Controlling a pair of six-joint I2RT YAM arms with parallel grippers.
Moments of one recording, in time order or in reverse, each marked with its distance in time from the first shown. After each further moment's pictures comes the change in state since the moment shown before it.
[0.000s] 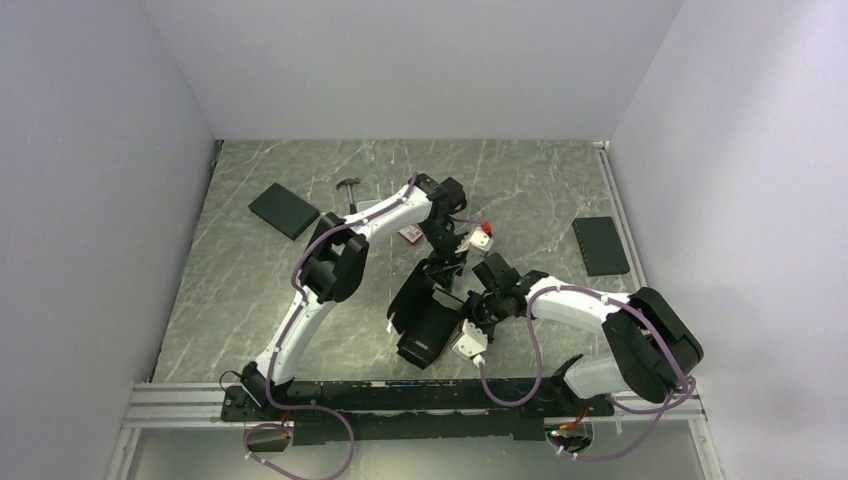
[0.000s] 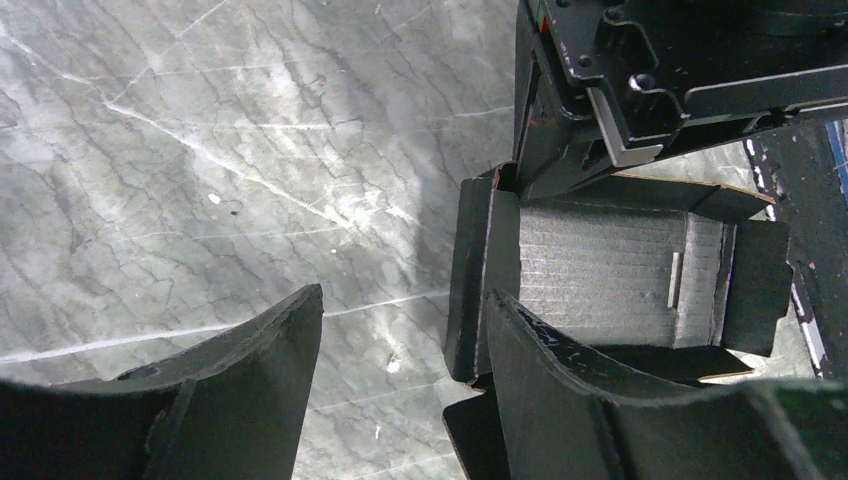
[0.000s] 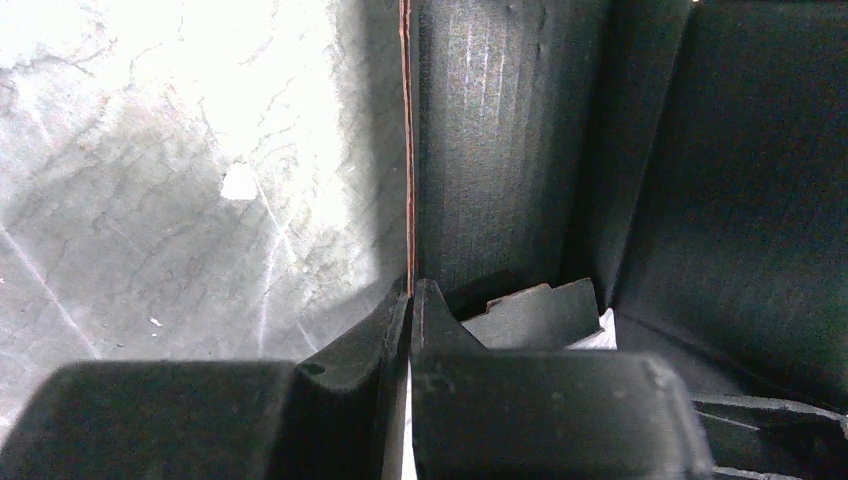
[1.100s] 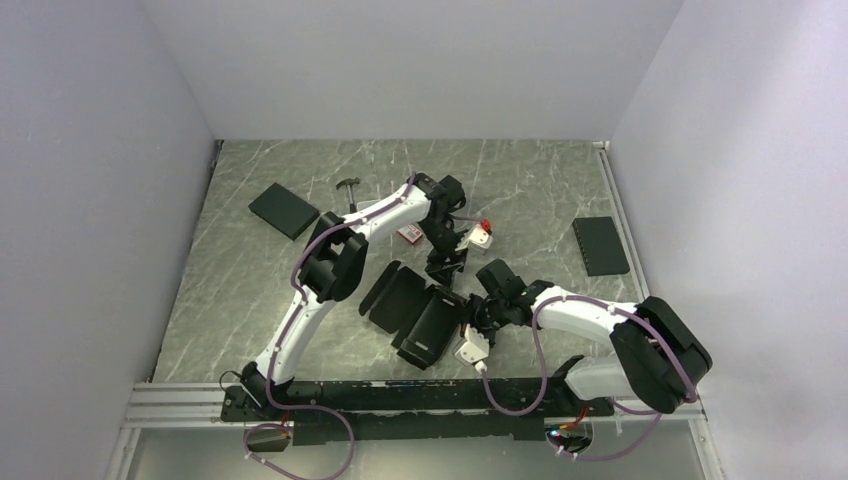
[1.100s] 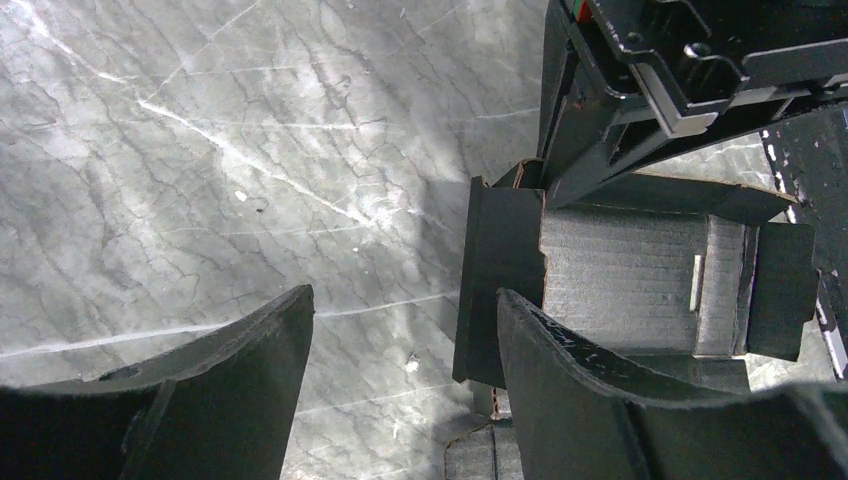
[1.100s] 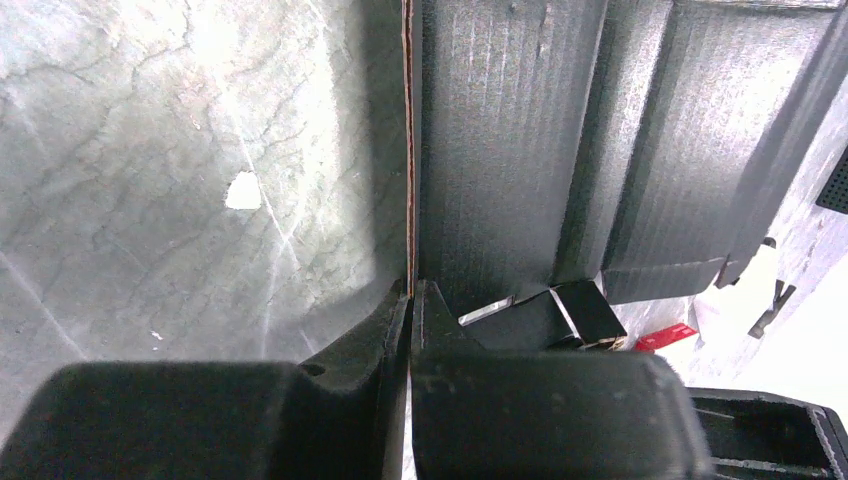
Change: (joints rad) left arm 0.012 0.000 -0.003 0.034 0.006 -0.009; right arm 0.012 -0.061 -0.080 0.098 0.019 0.004
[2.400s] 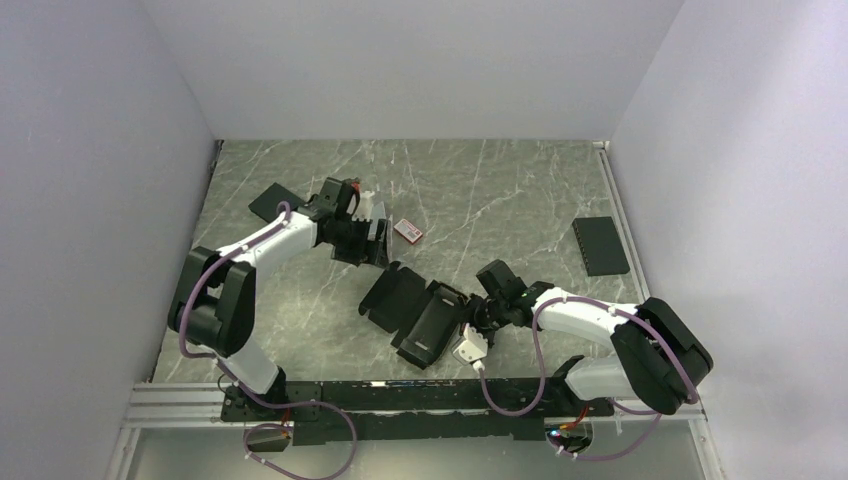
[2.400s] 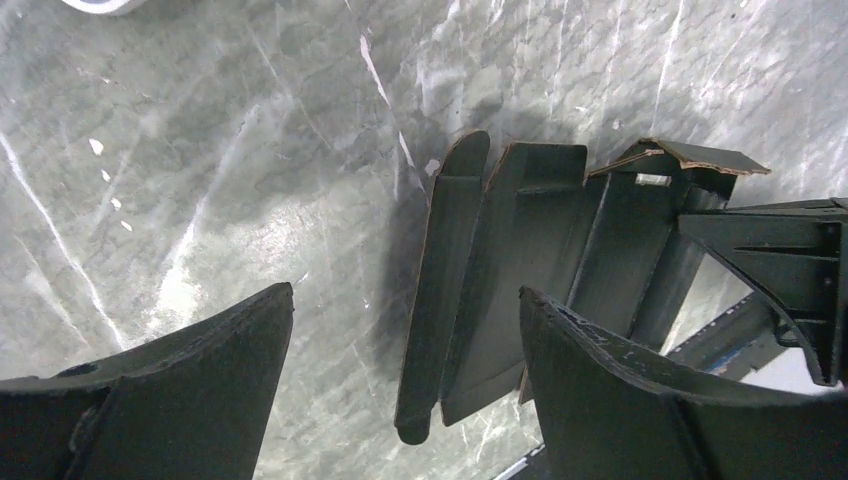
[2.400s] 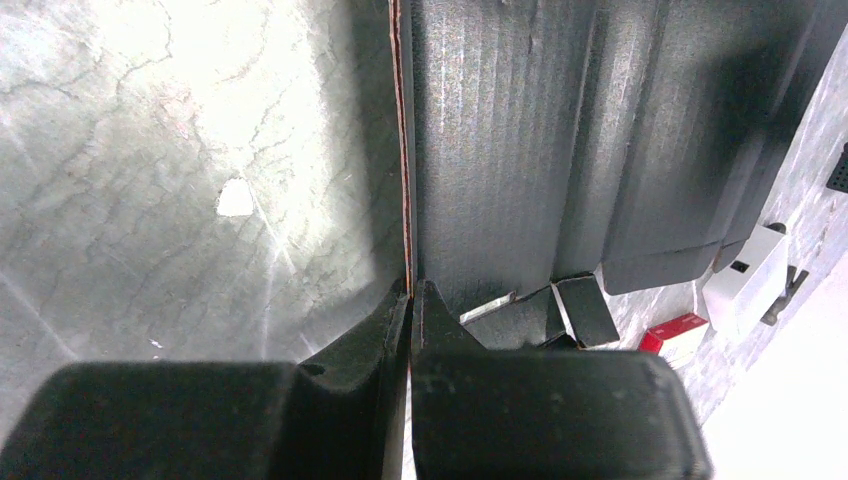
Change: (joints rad) left arm 0.344 -0.788 -1.020 0.672 -0.485 -1.331; right arm 0.003 -0.007 -0.010 0.025 0.003 0.052
